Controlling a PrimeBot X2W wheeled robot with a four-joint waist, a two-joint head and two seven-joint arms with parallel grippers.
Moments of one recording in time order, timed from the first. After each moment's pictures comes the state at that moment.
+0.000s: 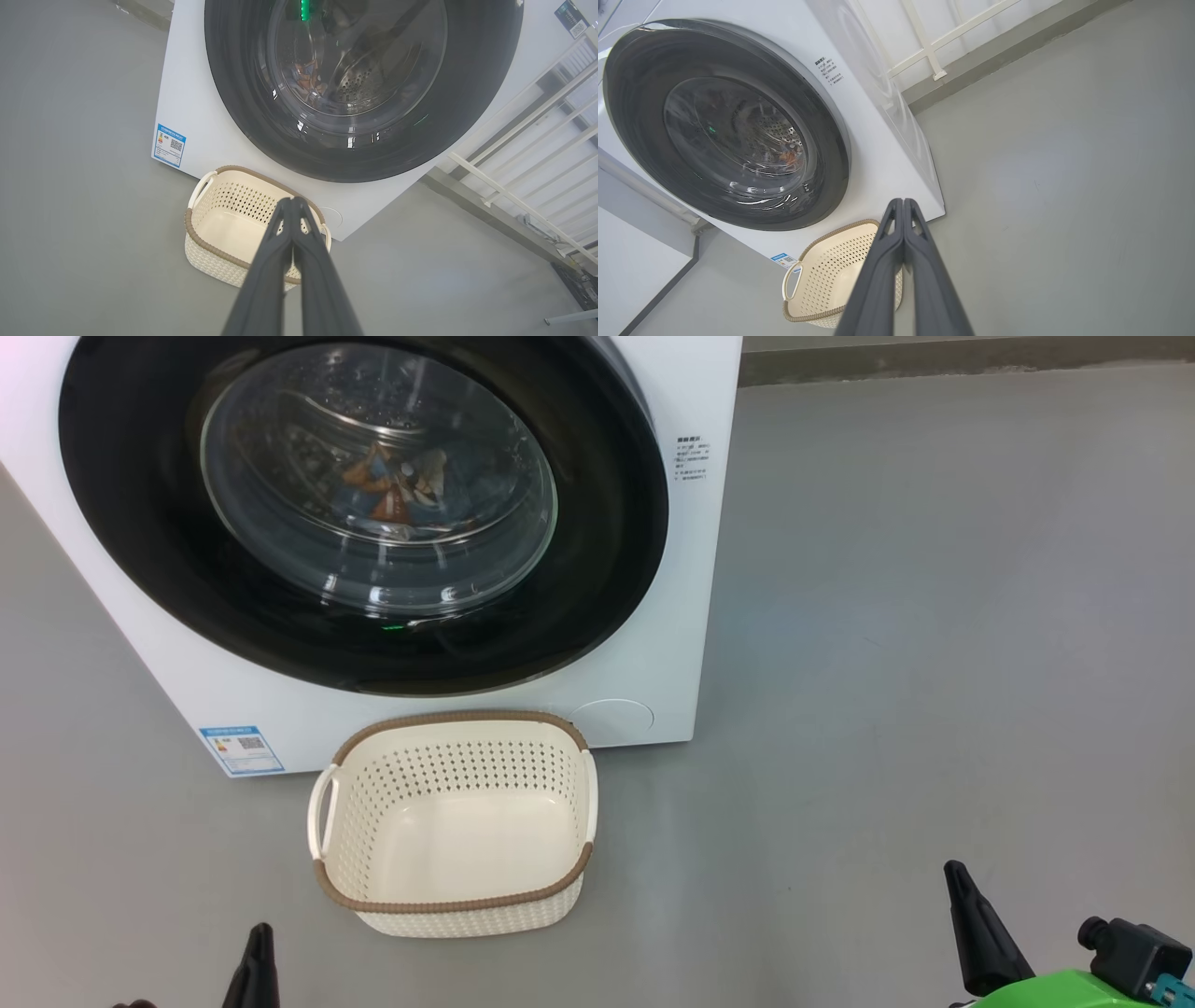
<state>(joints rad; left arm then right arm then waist) 0.10 0.04 0.03 0.17 -0.64 -0.13 -0.15 0.04 -0.05 -0.06 0.22 0.57 0.14 -0.14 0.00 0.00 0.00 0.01</state>
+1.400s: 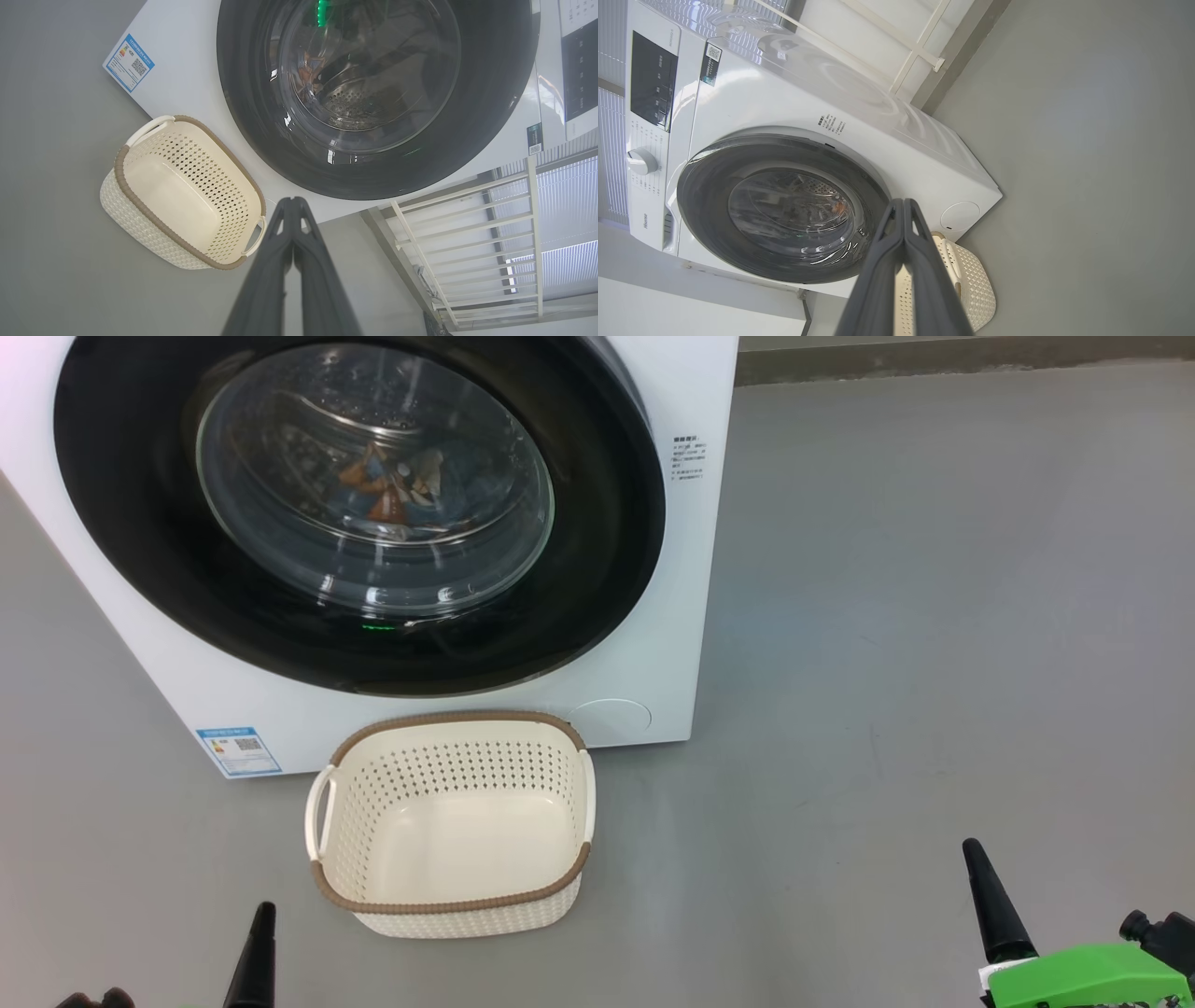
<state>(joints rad) 0.03 0.04 0.04 0.22 -1.12 -0.13 -0.03 -0.01 -0.05 -0.10 0.24 1.08 0.14 -0.02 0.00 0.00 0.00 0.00</state>
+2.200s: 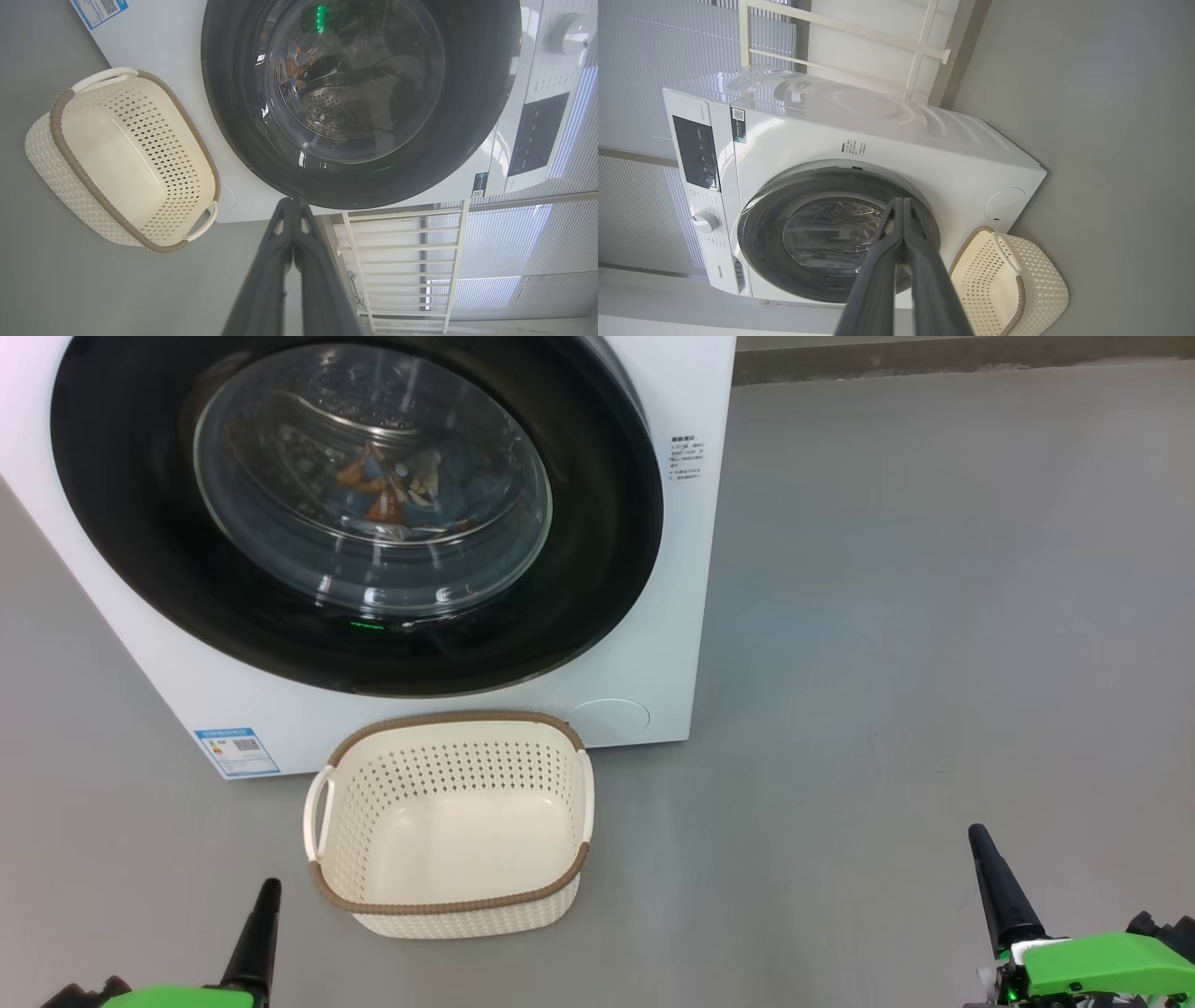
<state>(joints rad) -0.03 0.05 0.05 0.24 -1.40 -0.13 0.04 -0.05 -0.05 -0.12 0.26 1.37 0.13 0.05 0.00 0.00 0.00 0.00</state>
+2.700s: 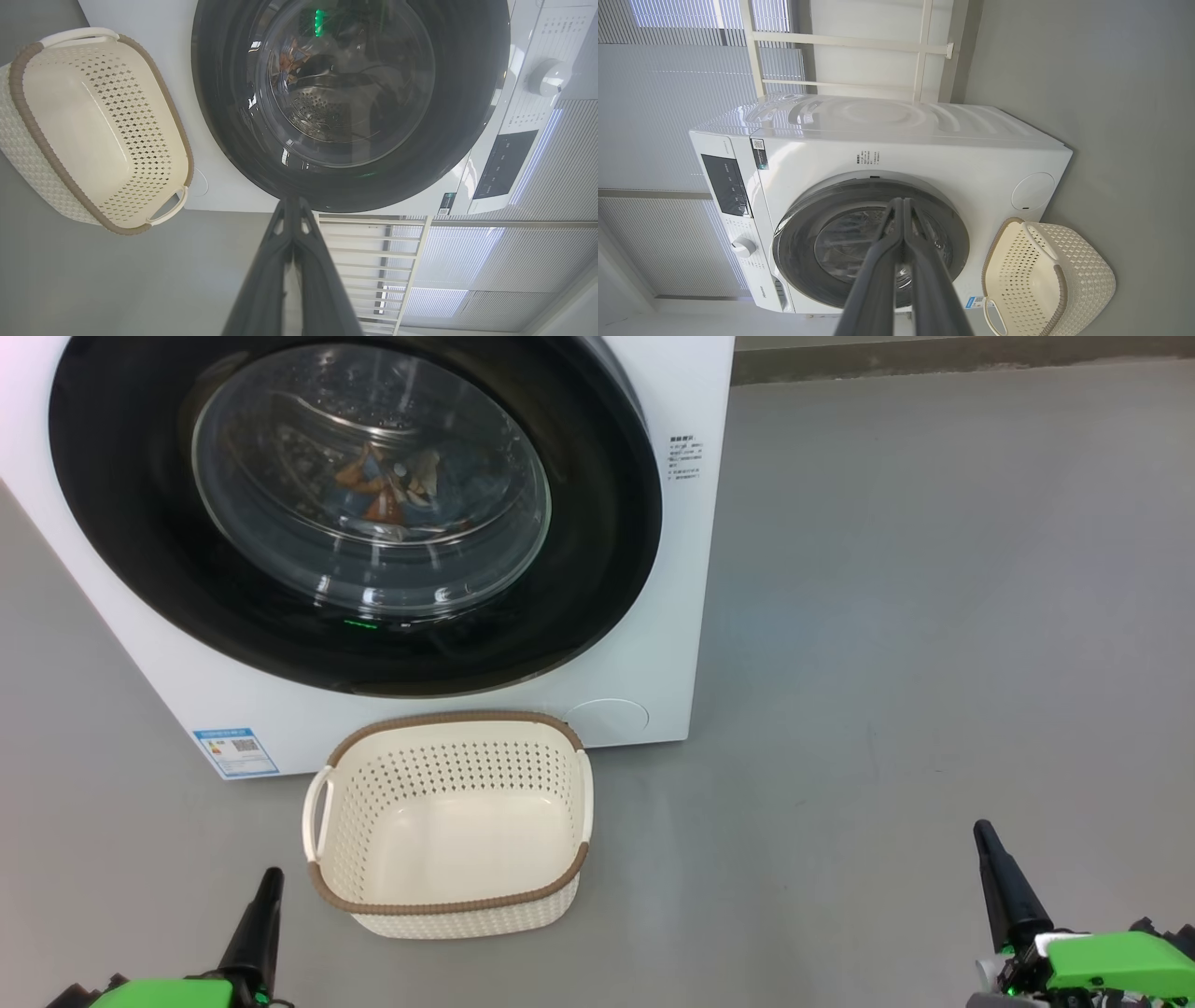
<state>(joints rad) -0.05 0.05 0.06 0.26 -1.57 -0.13 0.08 -0.05 -0.05 -0.13 0.27 1.55 0.13 0.10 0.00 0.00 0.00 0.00</state>
